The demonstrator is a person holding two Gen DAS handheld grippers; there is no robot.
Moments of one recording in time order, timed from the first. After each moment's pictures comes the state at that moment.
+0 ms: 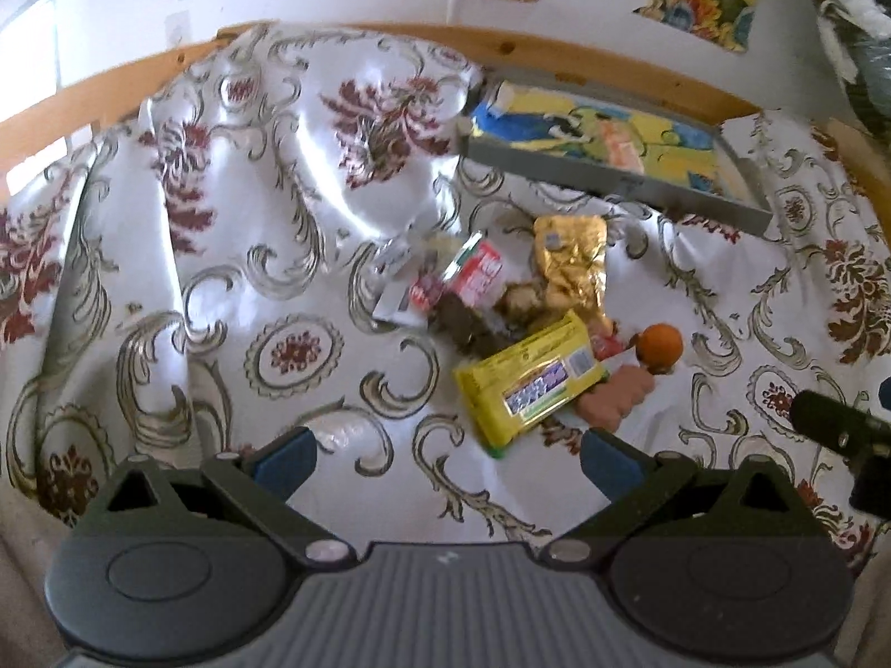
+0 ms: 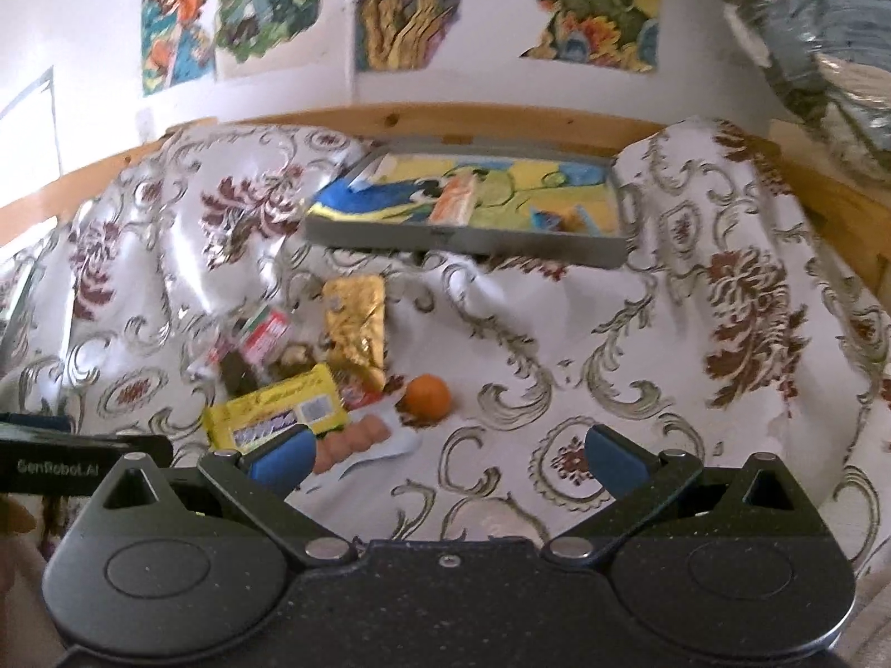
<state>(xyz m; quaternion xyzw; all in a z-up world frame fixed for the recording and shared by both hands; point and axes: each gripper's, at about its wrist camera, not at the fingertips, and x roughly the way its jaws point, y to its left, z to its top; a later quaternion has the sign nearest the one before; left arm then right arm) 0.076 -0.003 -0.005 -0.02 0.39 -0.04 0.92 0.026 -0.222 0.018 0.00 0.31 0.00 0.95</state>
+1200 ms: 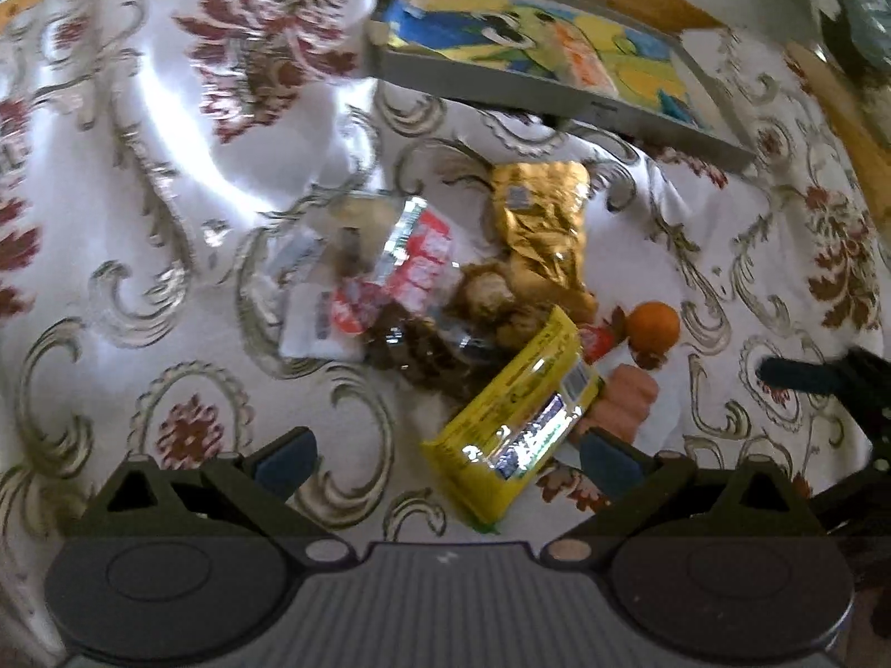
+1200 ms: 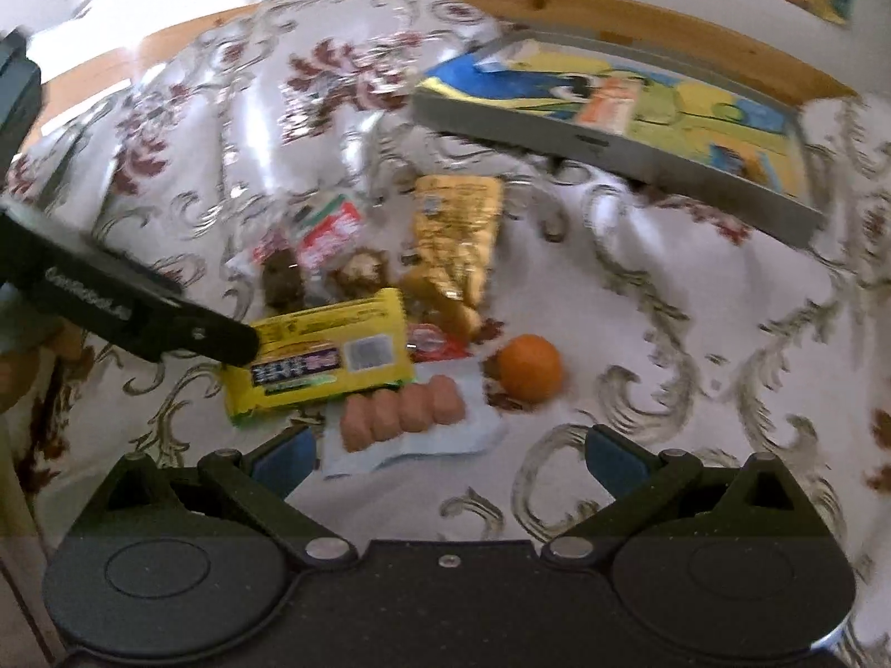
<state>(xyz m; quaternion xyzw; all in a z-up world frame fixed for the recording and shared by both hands) 0.194 0.005 -0.034 0.00 0.50 -0.18 0.85 0.125 -0.209 -0.033 -0.06 0.41 0.15 0.90</state>
